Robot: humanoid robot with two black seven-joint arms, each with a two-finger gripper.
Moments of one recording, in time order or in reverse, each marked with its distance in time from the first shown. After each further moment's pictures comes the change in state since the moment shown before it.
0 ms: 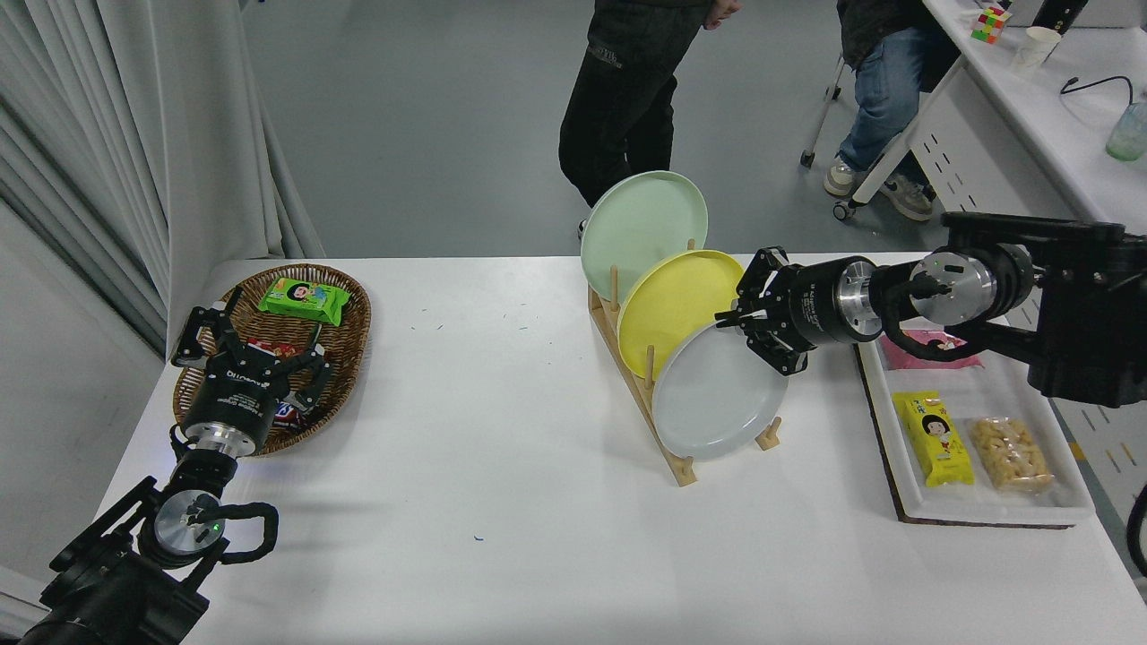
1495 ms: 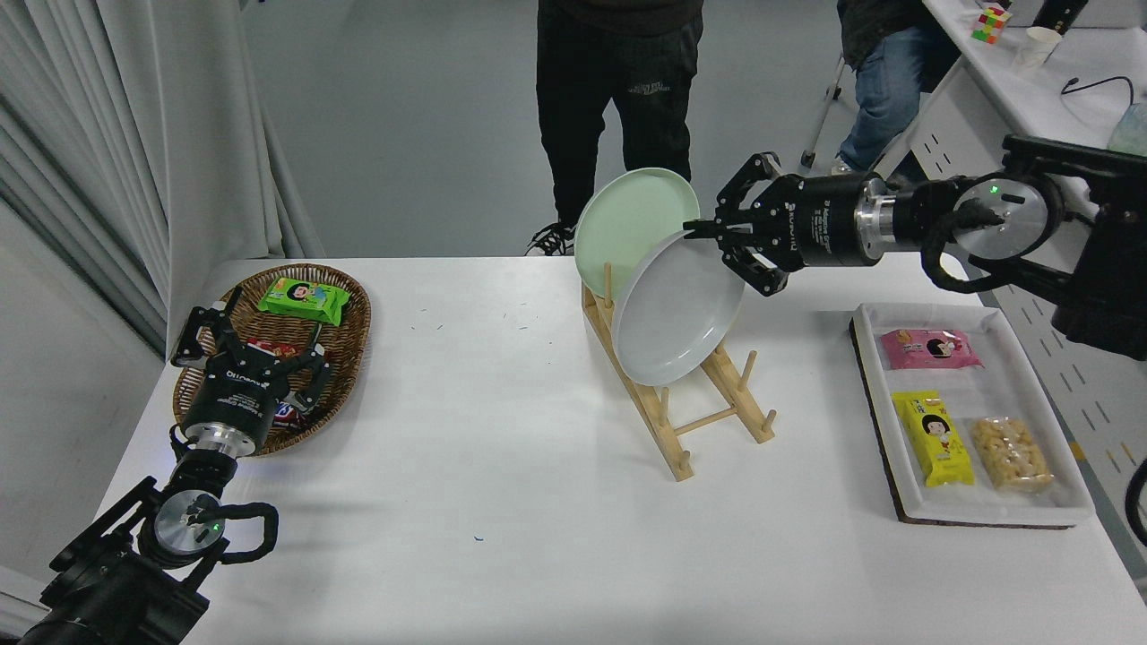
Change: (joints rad) left arm 0.000 0.000 0.000 0.000 0.000 0.000 0.000; right arm 0.027 -0.090 0.244 -0.035 -0.070 0.293 0.000
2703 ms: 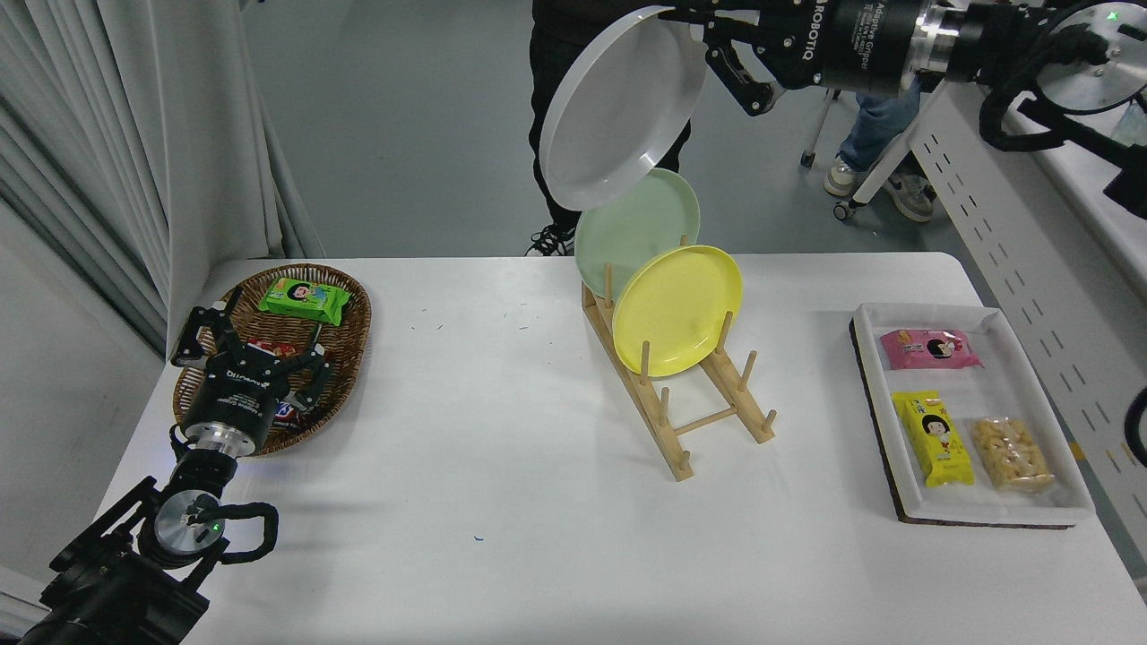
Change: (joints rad) left arm 0.000 0.000 0.000 0.000 0.000 0.000 0.000; right arm 0.158 -0.013 0.172 -0.011 0.146 -0.011 -0.006
